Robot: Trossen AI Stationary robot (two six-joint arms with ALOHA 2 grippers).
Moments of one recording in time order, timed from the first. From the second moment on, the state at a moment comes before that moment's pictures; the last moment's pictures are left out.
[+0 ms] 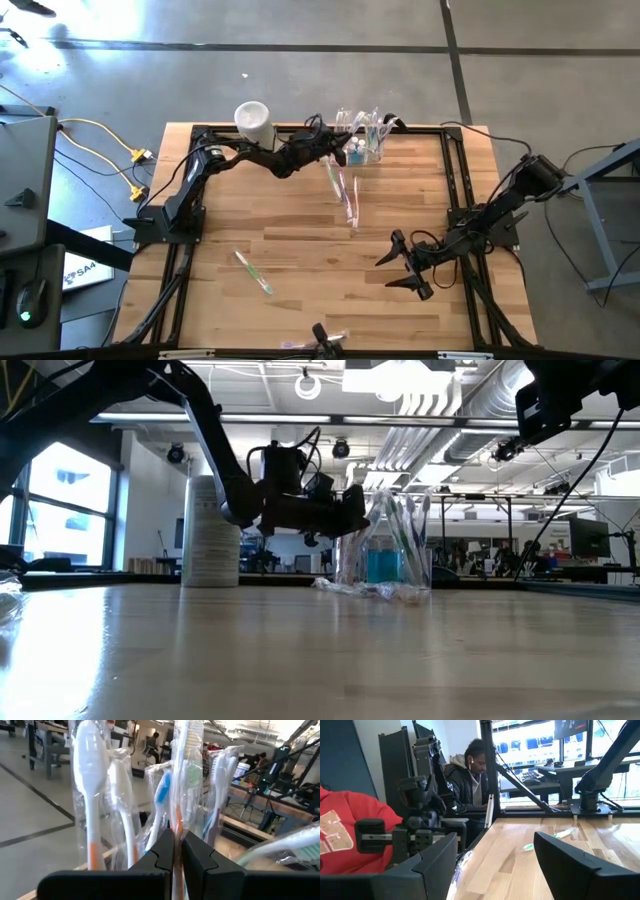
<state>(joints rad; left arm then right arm) 0.46 2.21 1.20 1.10 -0.09 -0.26 0.64 1.40 0.22 1.29 0.26 0.13</state>
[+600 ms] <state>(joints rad) 0.44 2.21 1.20 1.10 -0.06 -0.33 0.62 1.40 0.22 1.29 0.26 0.13</state>
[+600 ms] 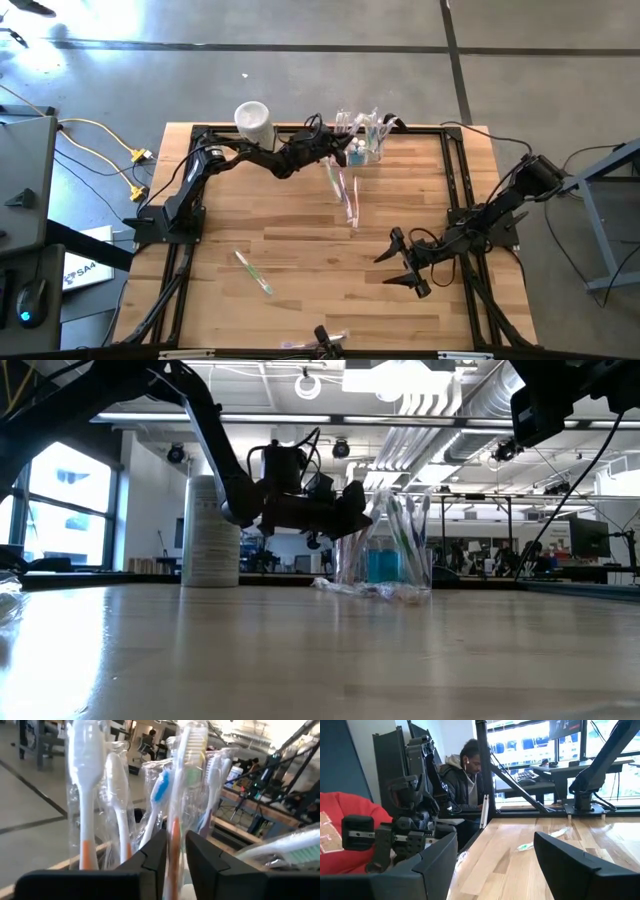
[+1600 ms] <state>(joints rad) 0.44 2.14 1.20 1.11 0.15 -0.29 0.62 1.40 0.22 1.28 0.26 0.14</state>
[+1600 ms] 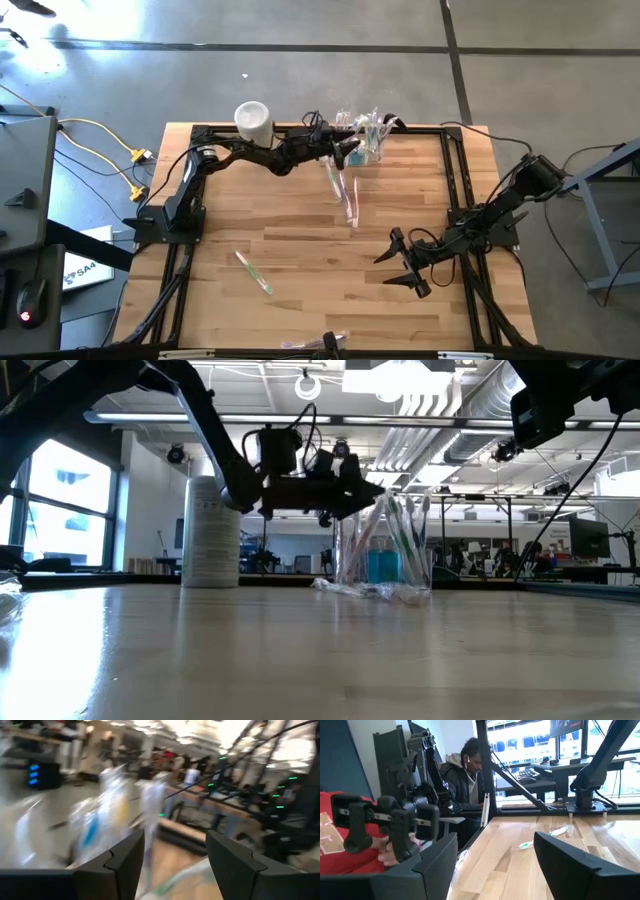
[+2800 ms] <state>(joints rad) -0.24 1.46 1.20 -0.82 0.20 0.02 0.62 1.40 0.22 1.29 0.44 -0.03</state>
